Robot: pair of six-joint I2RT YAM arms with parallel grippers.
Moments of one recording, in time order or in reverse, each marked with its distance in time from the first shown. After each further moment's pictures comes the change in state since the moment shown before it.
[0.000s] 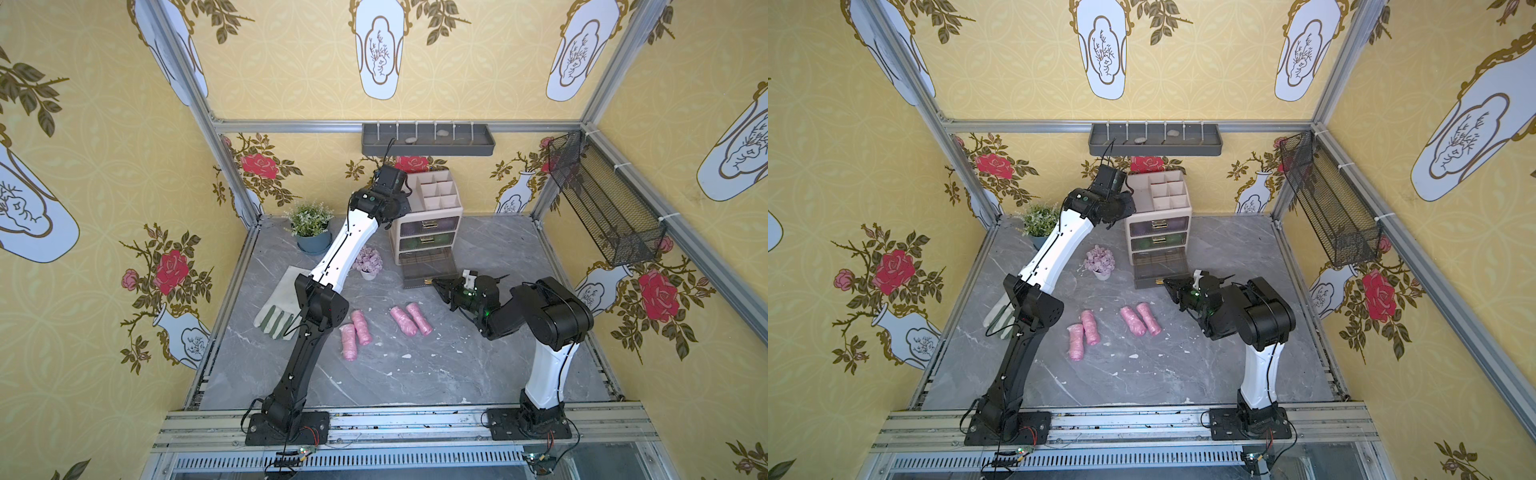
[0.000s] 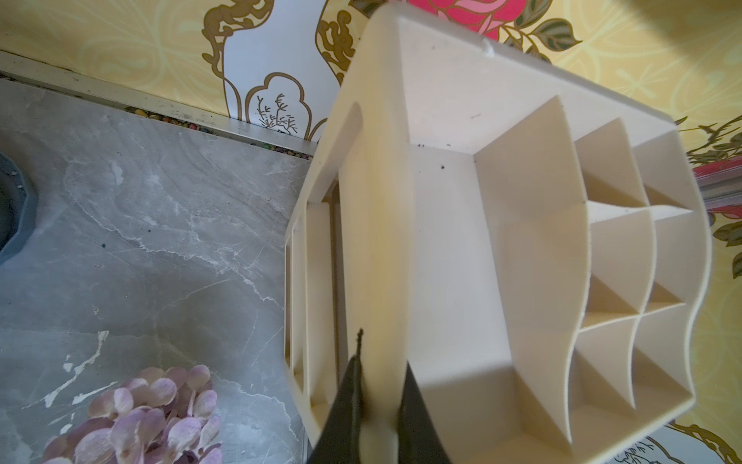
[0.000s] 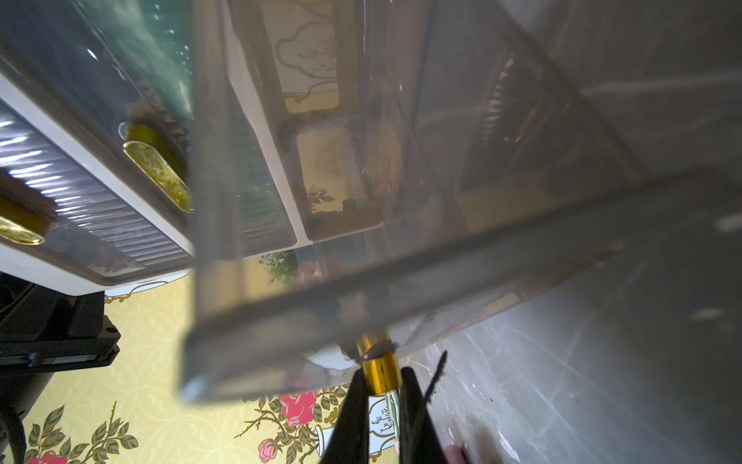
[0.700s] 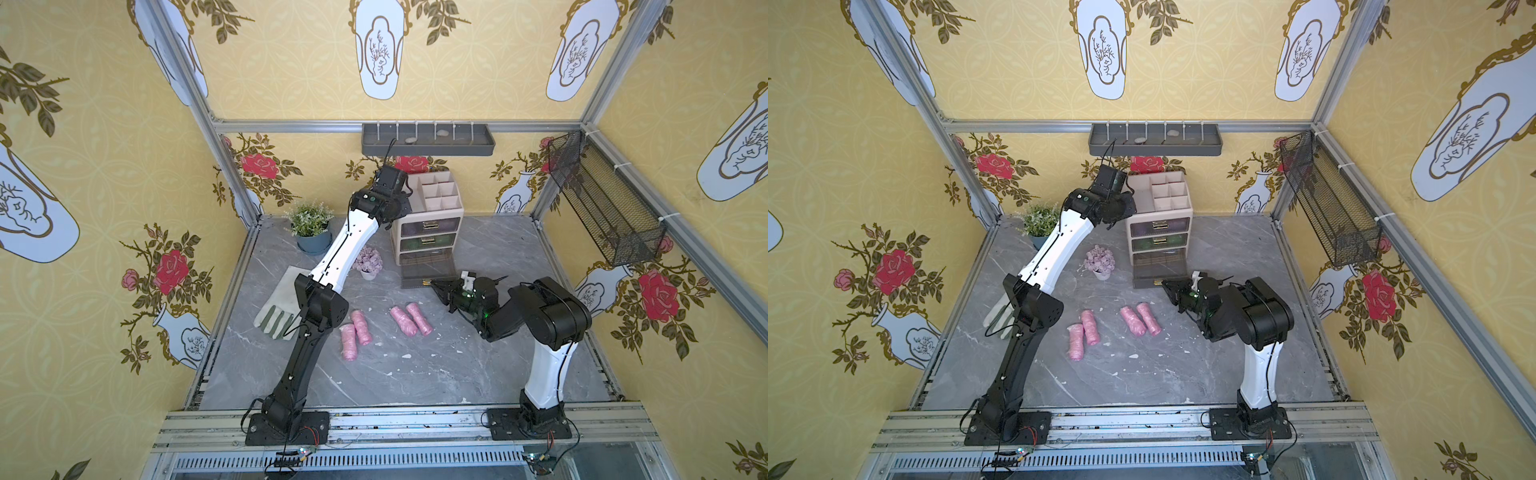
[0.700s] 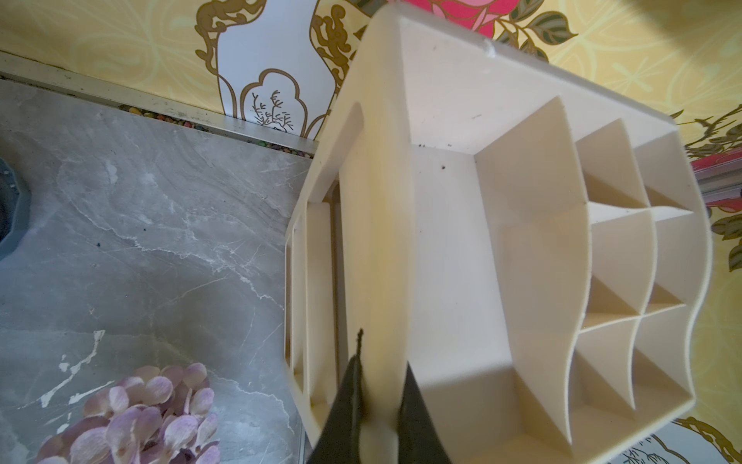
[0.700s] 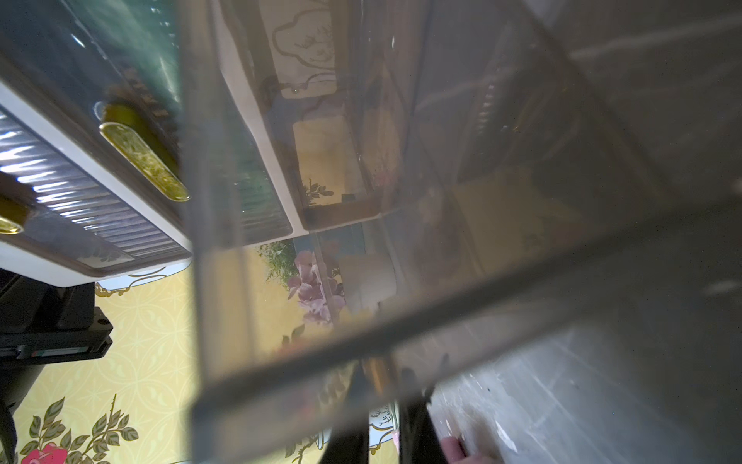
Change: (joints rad) left arm -0.003 -0.009 -0.013 0.004 0.008 0.004; right arm 0.010 0.006 -0.016 0.023 -0.004 0.003
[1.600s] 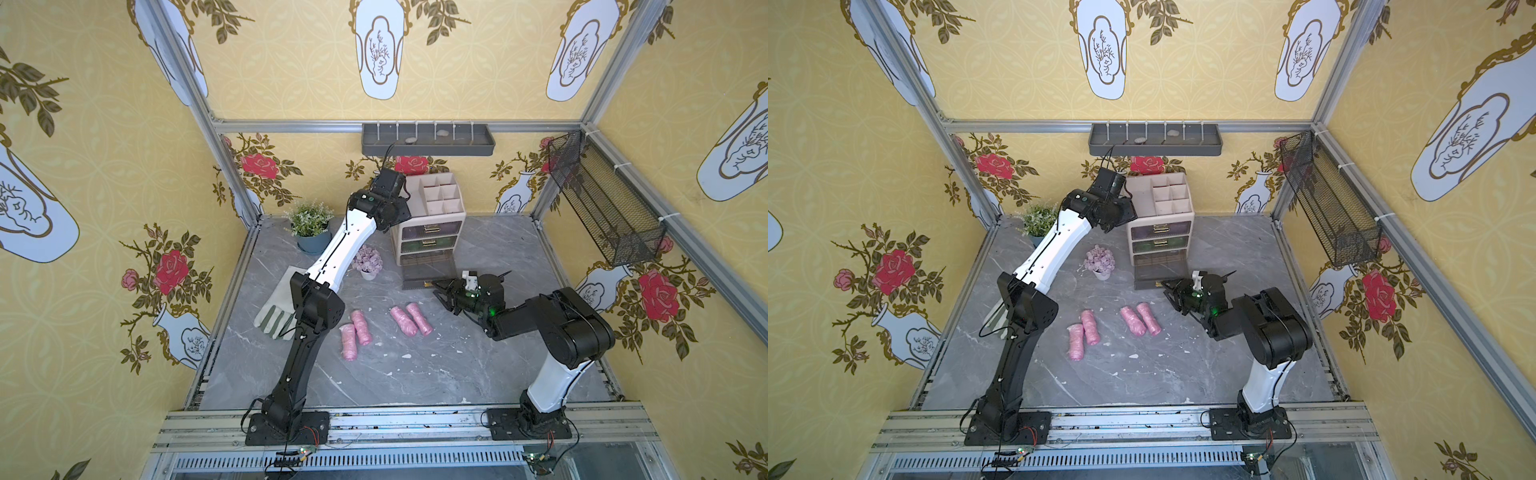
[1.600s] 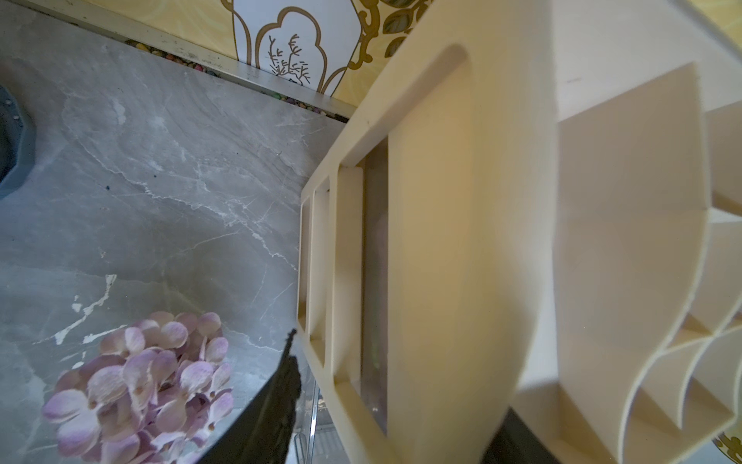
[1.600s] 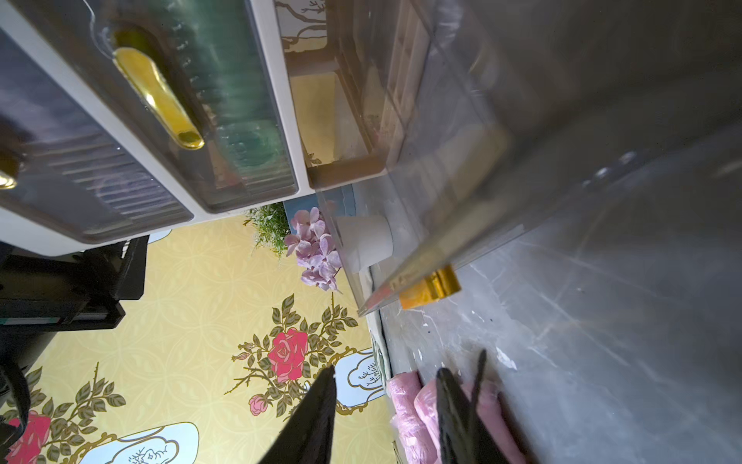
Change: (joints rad) left arm 0.006 -0.084 -0.129 -0.029 0.021 -0.046; right arm -0.021 -0.200 -0.021 -0.239 -0.089 -0.088
